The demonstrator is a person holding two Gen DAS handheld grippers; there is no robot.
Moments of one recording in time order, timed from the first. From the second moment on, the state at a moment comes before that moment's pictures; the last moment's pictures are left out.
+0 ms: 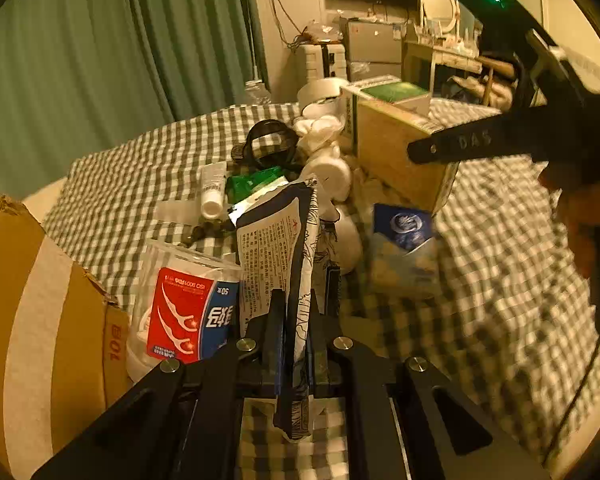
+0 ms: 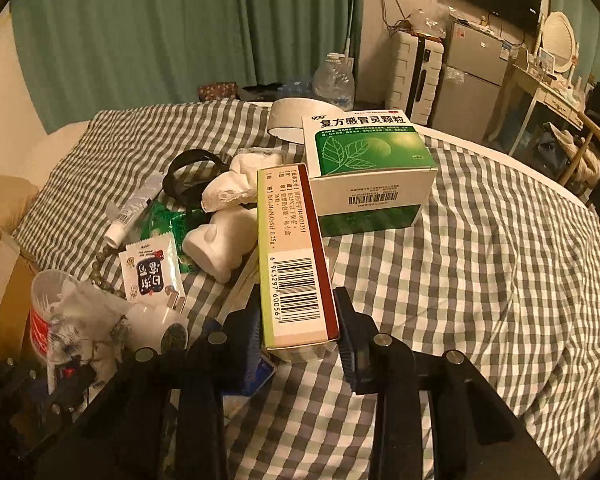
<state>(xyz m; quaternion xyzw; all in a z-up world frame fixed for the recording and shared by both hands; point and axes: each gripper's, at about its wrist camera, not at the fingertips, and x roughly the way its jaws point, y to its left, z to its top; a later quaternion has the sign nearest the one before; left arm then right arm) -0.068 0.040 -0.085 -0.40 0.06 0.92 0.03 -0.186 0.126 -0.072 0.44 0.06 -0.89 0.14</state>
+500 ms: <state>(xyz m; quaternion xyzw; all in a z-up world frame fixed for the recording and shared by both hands) -0.045 0.015 -0.049 -0.35 0.01 0.94 0.00 -0.138 0.127 -0.039 0.42 0.00 -0.89 0.17</state>
